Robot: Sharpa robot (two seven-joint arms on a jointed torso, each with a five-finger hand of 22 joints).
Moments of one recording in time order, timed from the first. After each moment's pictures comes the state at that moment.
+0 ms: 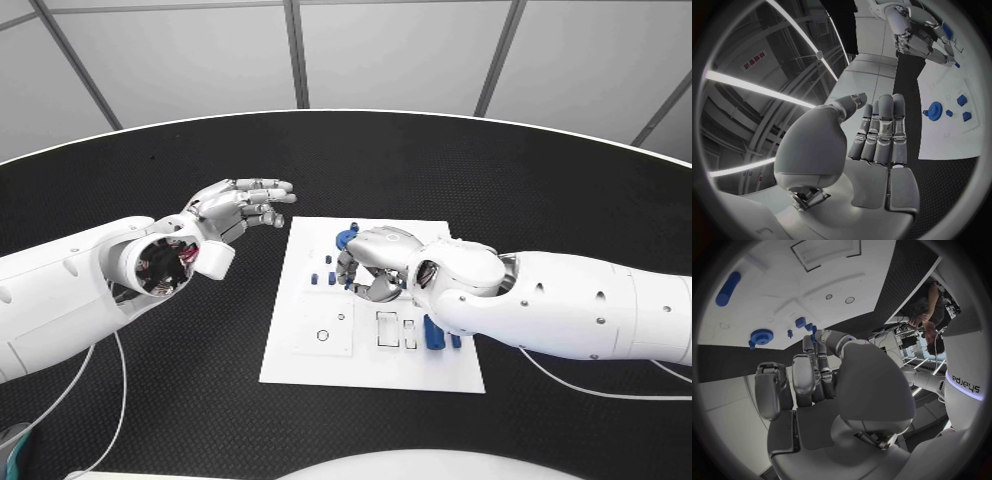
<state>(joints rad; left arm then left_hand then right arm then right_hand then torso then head) 1.24 -0.80 -0.04 1.38 0.05 0.03 0.16 1.34 -0.17 0.58 -0.03 0.24 0.87 0.20 0.29 0.43 0.98 0.13 0.35 0.15 1.07 0.06 1.08 0.44 0.17 0.87 0.15 0.97 0.72 1.16 -0.75 -0.08 1.66 -1.70 -0.28 -0.19 1.42 -0.19 0.63 0.02 0.27 1.08 0.12 0.27 0.42 1.26 0.07 0.12 0.16 1.47 -0.02 1.23 1.18 0.02 1.47 0.08 1.53 1.31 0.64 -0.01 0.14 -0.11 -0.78</state>
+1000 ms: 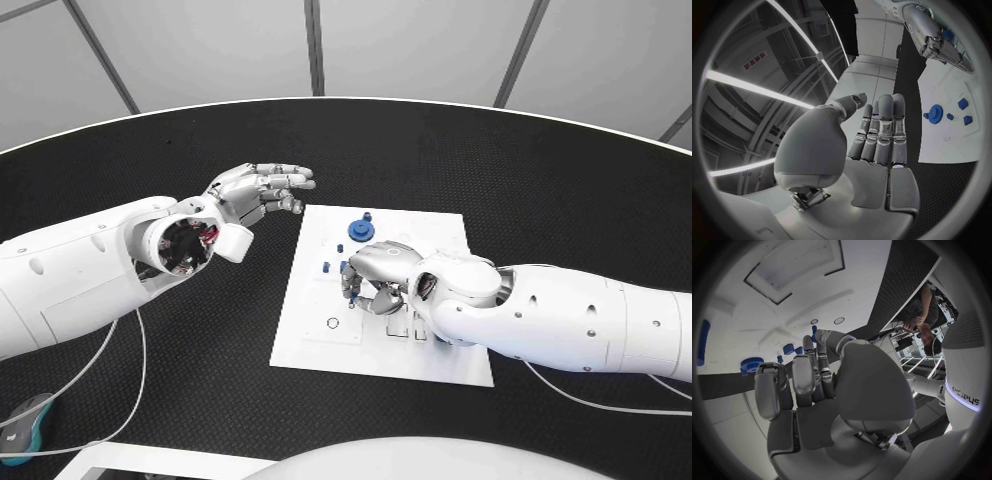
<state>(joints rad) 1.24 -0.79 -0.04 1.38 0.05 0.03 0.15 1.34 -0.17 0.58 -0.03 0.24 0.87 0.20 0.29 0.43 0.98 0.13 0.35 0.15 1.07 0.06 1.07 0.44 0.17 0.87 0.15 0.97 0.72 1.10 -0.69 -0.09 1.60 -1.70 -0.24 -0.17 1.41 -0.19 0.63 0.02 0.27 1.08 0.12 0.27 0.42 1.26 0.07 0.11 0.16 1.47 -0.02 1.23 1.18 0.02 1.47 0.08 1.53 1.31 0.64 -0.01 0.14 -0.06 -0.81</state>
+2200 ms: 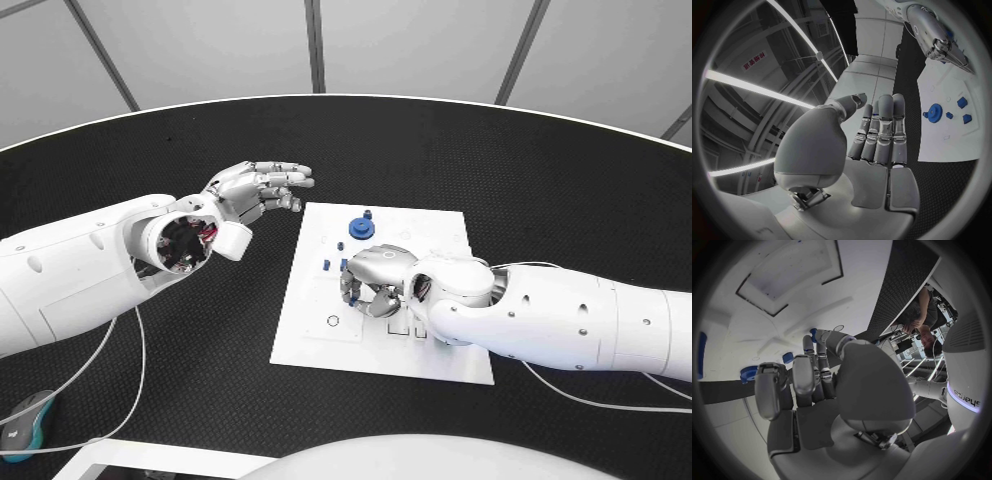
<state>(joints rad) 1.24 -0.79 -0.04 1.38 0.05 0.03 0.15 1.34 -0.17 0.58 -0.03 0.24 0.87 0.20 0.29 0.43 0.98 0.13 0.35 0.15 1.07 0.06 1.07 0.44 0.17 0.87 0.15 0.97 0.72 1.10 -0.66 -0.10 1.58 -1.70 -0.19 -0.18 1.41 -0.19 0.63 0.02 0.27 1.08 0.12 0.27 0.42 1.26 0.07 0.11 0.17 1.47 -0.02 1.23 1.18 0.02 1.47 0.08 1.53 1.31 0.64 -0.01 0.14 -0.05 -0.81</state>
